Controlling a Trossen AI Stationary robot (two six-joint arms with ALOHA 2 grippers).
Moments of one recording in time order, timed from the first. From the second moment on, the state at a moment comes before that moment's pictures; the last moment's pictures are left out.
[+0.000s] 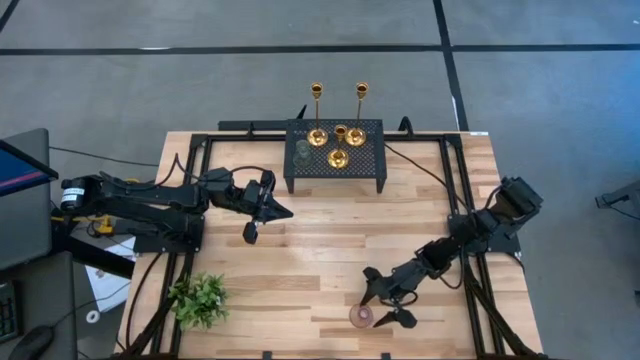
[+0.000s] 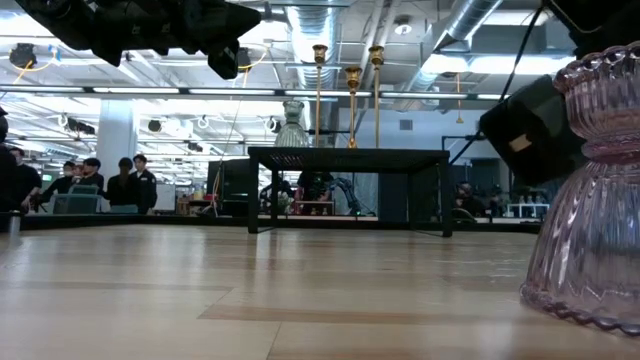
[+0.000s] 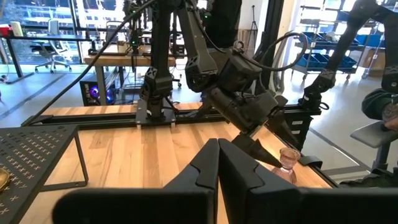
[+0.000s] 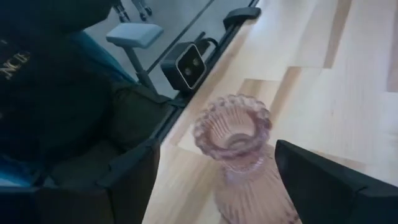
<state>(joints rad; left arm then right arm) 0.10 0.86 0.45 0.56 0.36 0.02 0.59 1.69 0.54 0.72 -0.13 0.36</state>
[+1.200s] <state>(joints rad) 0.10 0.86 0.45 0.56 0.36 0.02 0.55 1.80 0.62 0.70 -0.18 0.38</state>
